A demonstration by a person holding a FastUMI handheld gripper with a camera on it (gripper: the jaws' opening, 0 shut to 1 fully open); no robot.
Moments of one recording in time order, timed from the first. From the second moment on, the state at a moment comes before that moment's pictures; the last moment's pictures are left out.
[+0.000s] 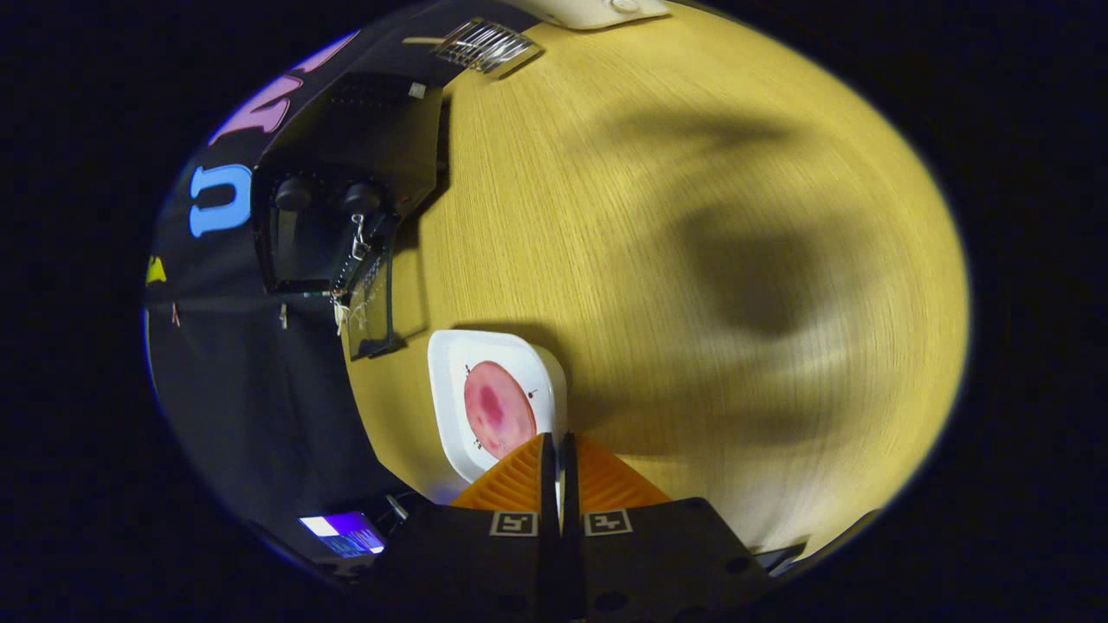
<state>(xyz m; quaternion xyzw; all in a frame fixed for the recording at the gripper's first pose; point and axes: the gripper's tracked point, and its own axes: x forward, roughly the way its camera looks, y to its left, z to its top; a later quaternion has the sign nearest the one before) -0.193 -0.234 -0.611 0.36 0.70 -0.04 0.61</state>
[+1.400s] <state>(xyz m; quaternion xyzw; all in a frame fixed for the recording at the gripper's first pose) 0.043 -0.046 -0.631 0.61 0.39 -0.32 0.61</state>
